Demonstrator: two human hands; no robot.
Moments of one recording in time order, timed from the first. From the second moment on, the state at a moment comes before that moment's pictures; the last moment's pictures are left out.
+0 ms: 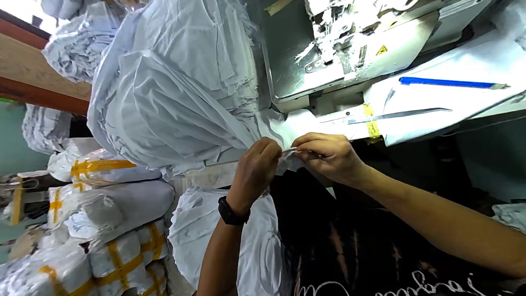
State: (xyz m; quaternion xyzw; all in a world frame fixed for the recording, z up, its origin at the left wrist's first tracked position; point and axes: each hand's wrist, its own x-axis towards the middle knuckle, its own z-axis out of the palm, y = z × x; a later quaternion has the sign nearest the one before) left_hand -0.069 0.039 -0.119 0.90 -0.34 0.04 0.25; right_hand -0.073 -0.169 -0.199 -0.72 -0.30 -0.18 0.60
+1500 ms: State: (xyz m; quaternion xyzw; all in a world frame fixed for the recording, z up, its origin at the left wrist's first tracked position) left_hand -0.086 -0.004 -0.165 0.60 0.11 0.11 0.79; right_hand -0.071 -0.196 -0.189 -0.76 -0.25 -0.09 0.60
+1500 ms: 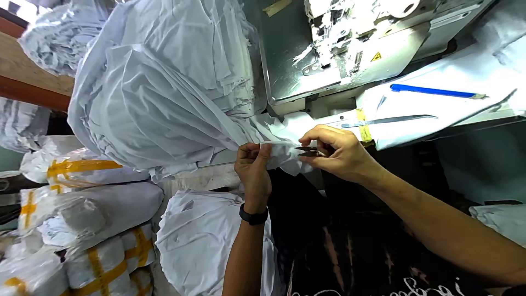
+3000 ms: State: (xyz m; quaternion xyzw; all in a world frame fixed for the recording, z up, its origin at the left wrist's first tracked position) left_hand -0.045 -0.086 -0.250 0.86 -0.13 0.21 0.44; right_hand -0.055 -0.224 -0.239 -0.69 -0.01 -0.17 0.70
